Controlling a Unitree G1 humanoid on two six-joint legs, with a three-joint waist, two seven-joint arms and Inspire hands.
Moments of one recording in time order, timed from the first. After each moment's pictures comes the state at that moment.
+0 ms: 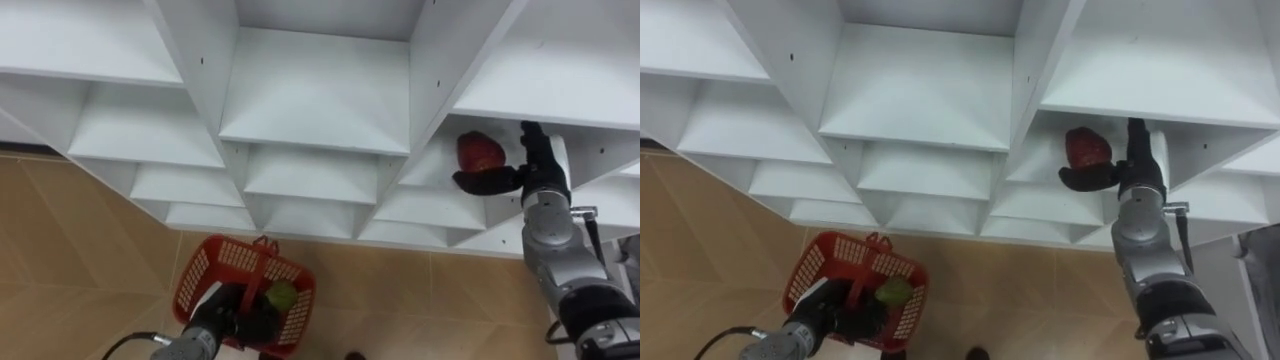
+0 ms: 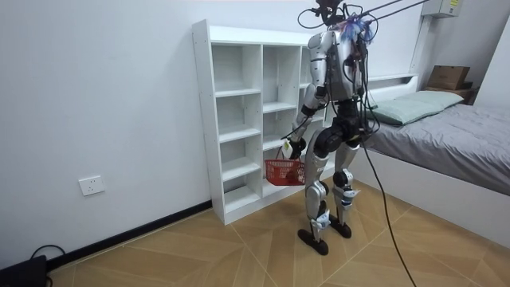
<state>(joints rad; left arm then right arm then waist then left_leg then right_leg) -0.07 0.20 -0.21 0.90 -0.01 -0.05 -0.09 -0.47 -0.39 0.13 0.94 0.07 -0.13 -0.29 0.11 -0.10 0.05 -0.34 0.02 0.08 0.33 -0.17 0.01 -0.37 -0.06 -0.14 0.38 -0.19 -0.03</state>
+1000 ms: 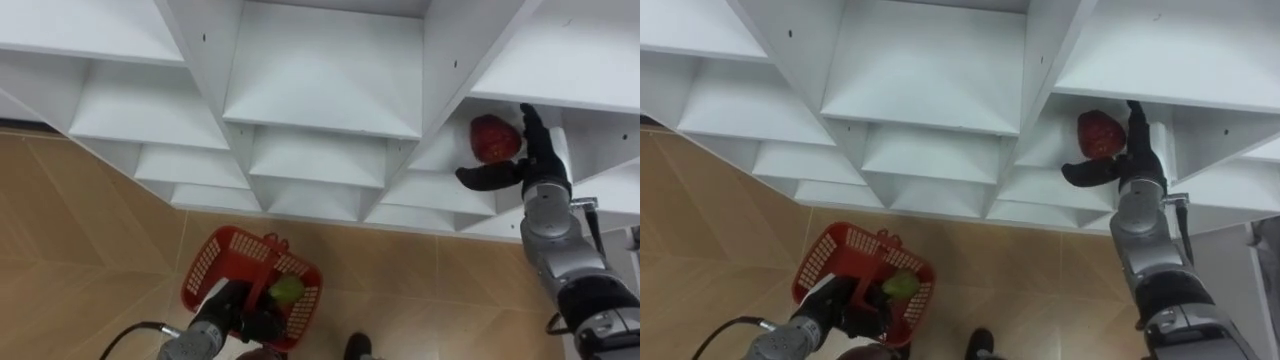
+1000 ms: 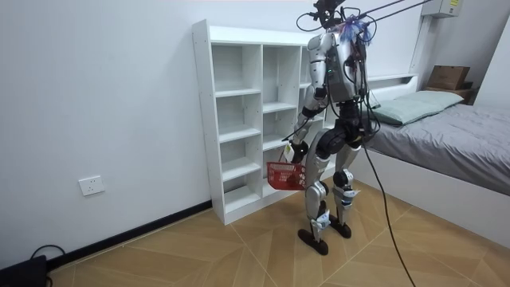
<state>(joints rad) -0.13 0.20 -0.30 0.94 -0.01 -0.04 -0.03 -0.50 -0.39 0.14 0.97 0.03 -0.12 -0.32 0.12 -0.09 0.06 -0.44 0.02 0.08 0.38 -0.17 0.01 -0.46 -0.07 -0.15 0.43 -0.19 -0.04</state>
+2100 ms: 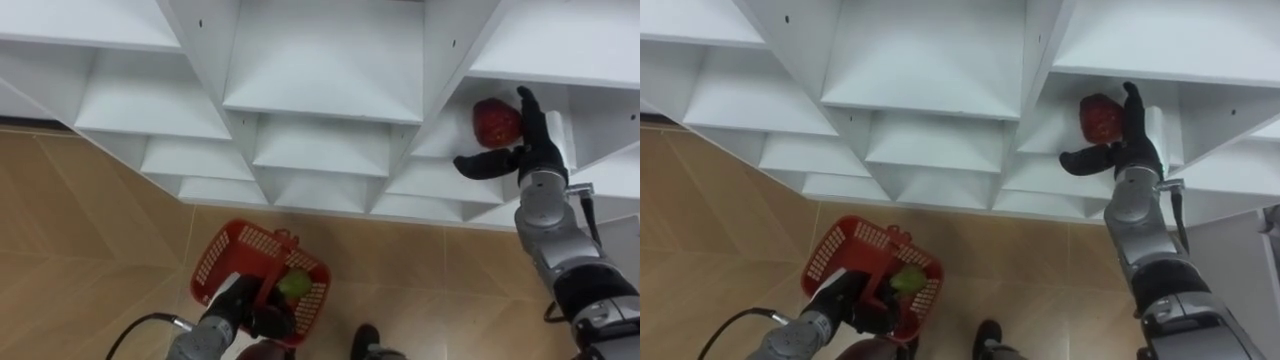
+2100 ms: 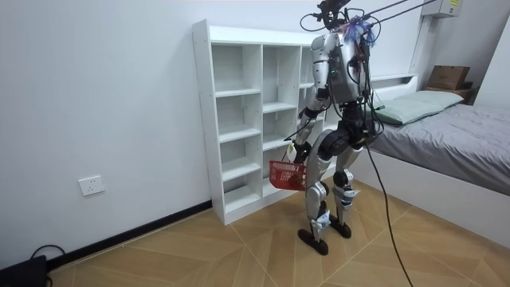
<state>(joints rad) -0.15 0.19 -0.37 0.94 -0.01 -0.04 -0.02 -0.54 -0.39 0.18 0.97 -0.01 -0.11 -0.35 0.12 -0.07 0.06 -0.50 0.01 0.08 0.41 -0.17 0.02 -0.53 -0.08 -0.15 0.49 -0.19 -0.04</state>
